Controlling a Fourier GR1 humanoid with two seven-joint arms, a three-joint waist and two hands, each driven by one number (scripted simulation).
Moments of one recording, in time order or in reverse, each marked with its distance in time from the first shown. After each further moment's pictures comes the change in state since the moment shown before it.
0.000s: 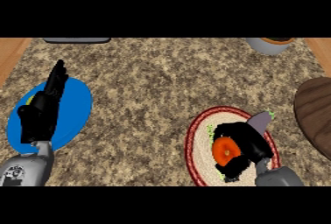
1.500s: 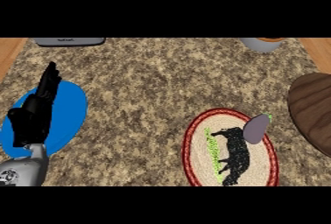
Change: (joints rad) left arm 0.024 -0.006 0.047 -0.012 -0.008 -0.018 -0.008; right arm 0.978 -0.250 0.159 -0.890 0.152 -0.487 -0.233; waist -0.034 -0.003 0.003
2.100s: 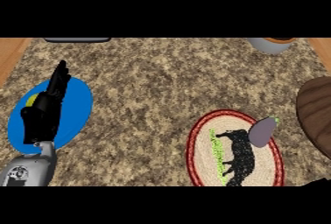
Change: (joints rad) left arm -0.023 -0.028 -0.034 0.009 -0.018 0.003 -0.002; right arm -0.231 0.055 -0.365 0.049 -0.374 0.027 0.068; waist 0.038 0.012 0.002
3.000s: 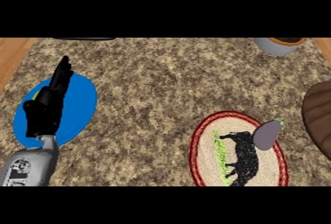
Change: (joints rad) left arm -0.045 0.002 0.012 0.046 0.009 -0.023 -0.018; right arm -0.706 -0.241 -0.428 1.064 -0.183 0.003 -0.336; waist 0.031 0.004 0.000
